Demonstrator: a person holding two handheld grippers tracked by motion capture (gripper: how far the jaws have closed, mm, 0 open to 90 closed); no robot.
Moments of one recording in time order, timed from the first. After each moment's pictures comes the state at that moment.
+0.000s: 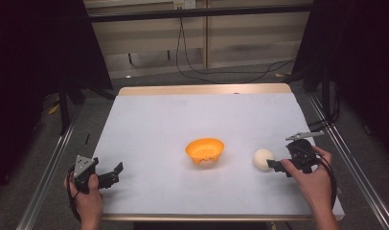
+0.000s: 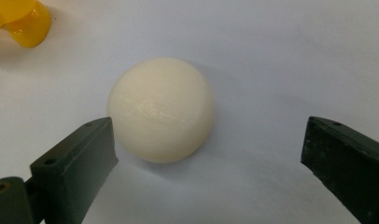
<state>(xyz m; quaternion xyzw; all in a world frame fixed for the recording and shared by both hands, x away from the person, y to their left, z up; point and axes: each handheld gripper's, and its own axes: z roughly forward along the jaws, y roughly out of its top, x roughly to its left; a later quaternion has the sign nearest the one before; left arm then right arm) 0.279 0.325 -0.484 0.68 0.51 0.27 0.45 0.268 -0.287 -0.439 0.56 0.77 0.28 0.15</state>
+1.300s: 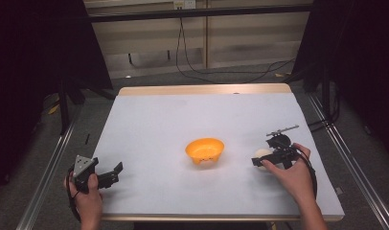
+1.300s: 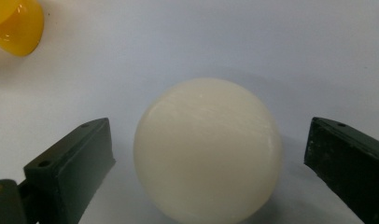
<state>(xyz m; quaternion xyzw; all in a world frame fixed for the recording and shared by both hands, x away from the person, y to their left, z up) 0.280 0.326 -0.484 0.68 0.51 0.27 0.45 0.301 -0.249 -0.454 0.58 0.77 0.24 0.10</state>
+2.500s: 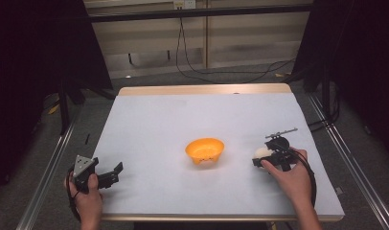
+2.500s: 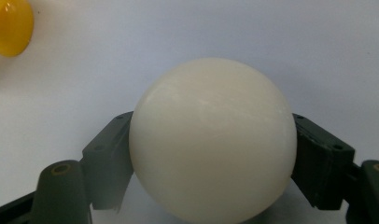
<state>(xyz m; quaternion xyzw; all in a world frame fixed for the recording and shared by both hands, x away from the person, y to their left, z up) 0.279 0.326 -0.484 0.68 0.51 0.27 0.45 0.295 -0.244 -0.459 0.60 0.76 0.23 0.11</state>
